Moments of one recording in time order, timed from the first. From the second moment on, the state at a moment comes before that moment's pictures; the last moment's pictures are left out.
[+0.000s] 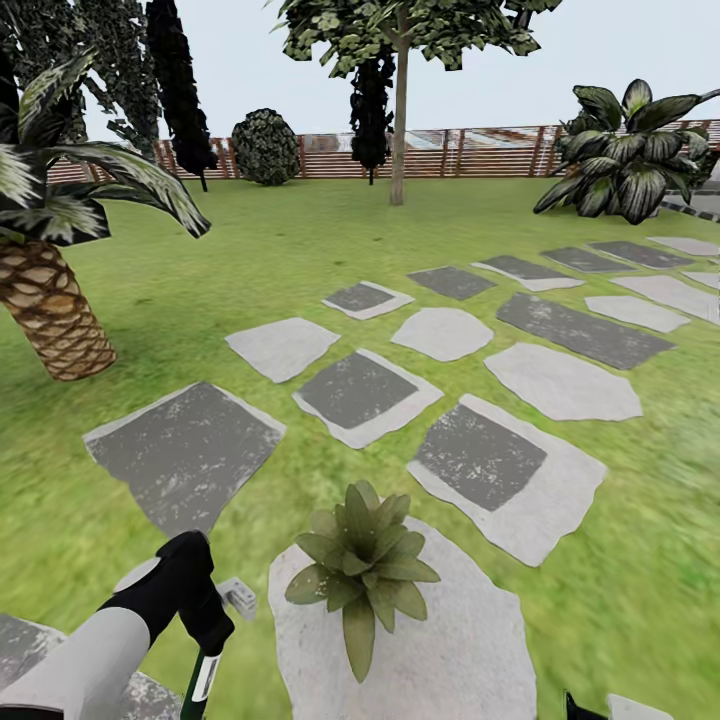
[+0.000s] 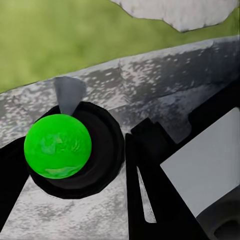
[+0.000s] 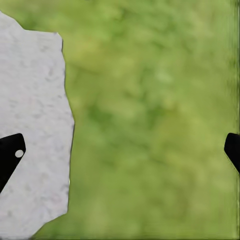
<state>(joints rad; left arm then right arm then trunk) -0.69 0.12 -0.11 -0.57 -0.98 0.80 -1.19 -0.30 -0.13 -0.63 -0.30 0.30 -0.33 -0.01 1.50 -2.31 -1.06</state>
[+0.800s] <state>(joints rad) -0.69 0.12 -0.11 -0.57 -0.99 0.80 -1.18 -0.30 -0.13 -0.63 -0.30 0.30 -0.33 -0.01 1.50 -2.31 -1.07</state>
